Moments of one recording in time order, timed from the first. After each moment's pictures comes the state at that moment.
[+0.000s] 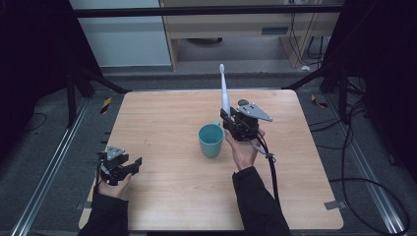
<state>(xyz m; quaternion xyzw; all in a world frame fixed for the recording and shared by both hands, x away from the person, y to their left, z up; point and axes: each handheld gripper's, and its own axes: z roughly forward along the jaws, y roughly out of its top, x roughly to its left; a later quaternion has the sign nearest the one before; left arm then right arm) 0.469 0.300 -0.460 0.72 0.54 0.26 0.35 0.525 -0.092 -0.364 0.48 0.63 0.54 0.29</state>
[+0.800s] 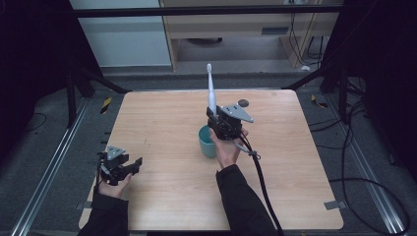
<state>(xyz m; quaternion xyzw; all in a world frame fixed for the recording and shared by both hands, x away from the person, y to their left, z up) 0.469 0.300 -0.460 0.72 0.54 0.26 0.35 0.538 -0.049 -0.378 0.48 0.61 0.56 0.29</state>
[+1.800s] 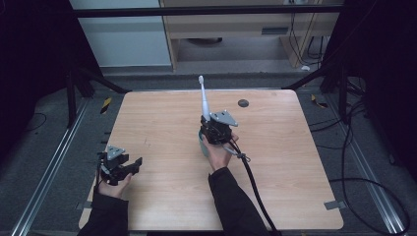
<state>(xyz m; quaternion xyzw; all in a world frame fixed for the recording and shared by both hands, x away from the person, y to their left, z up) 0.470 0.300 -0.460 0.72 0.54 0.26 0.35 0.551 -0.024 -0.417 0.50 0.64 0.51 0.30</state>
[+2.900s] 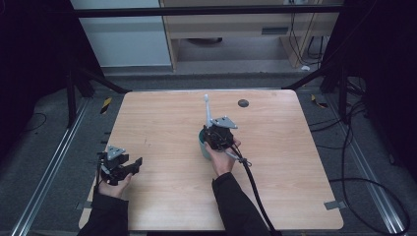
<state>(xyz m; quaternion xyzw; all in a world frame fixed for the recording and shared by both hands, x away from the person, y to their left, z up) 0.470 0.300 -0.460 0.72 0.54 0.26 0.35 0.548 -0.031 -0.436 0.51 0.67 0.46 0.28</state>
